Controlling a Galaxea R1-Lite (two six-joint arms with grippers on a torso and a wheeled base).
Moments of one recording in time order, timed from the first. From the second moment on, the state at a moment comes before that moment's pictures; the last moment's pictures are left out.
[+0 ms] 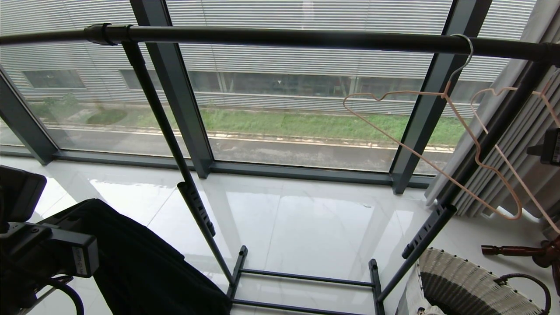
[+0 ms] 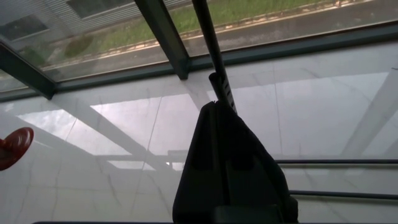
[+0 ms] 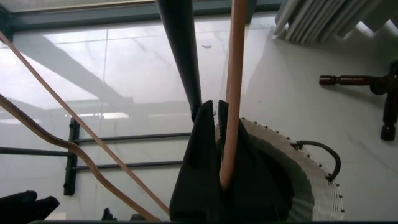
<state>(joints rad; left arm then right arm) -0.43 1.01 -0.35 -0.54 0.48 0.30 -0.01 1.35 -1.15 0.22 0.00 0.17</state>
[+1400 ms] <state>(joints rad) -0.37 0.98 -0.34 -0.53 0.48 0.34 -0.01 0.93 -0.79 0.07 0.00 0.14</state>
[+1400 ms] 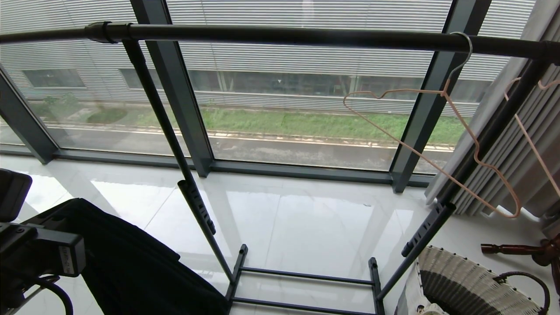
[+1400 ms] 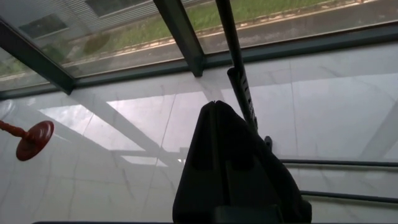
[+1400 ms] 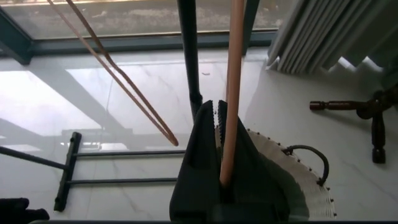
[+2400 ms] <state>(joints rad) -0.42 0.98 -0.38 -0.53 0.47 0.34 0.12 0.75 -0.79 0.12 0.33 -0.08</state>
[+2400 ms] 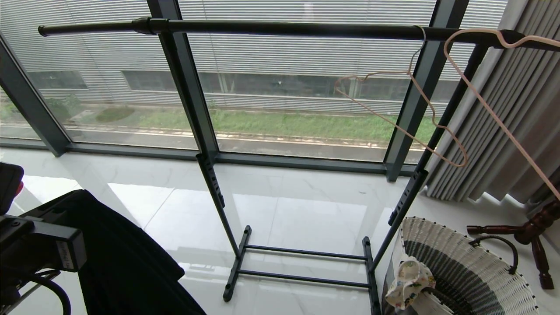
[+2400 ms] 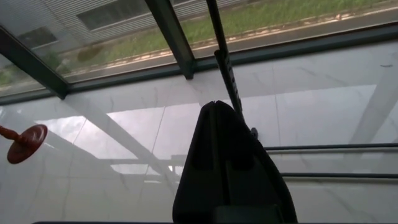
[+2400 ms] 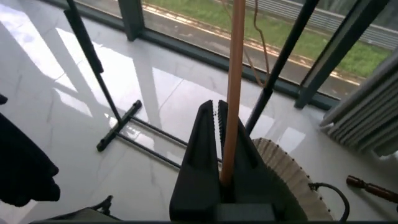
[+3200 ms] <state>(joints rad) -0.68 1.40 -0.94 -0.54 0.58 0.13 0.87 0.83 -0.72 0.22 0.34 -0.16</state>
